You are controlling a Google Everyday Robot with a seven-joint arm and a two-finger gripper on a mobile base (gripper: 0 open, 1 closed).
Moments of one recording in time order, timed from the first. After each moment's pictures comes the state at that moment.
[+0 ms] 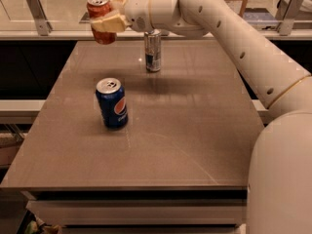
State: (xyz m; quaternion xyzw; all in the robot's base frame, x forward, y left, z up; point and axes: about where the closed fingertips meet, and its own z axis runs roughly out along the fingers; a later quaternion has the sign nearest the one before) arm 0.714 0.137 1.001 -0.53 0.53 0.33 0.57
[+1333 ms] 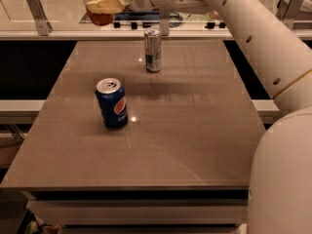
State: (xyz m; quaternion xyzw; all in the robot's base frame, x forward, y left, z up) arm 0.699 0.137 1.058 -0.57 0.49 0.28 0.60
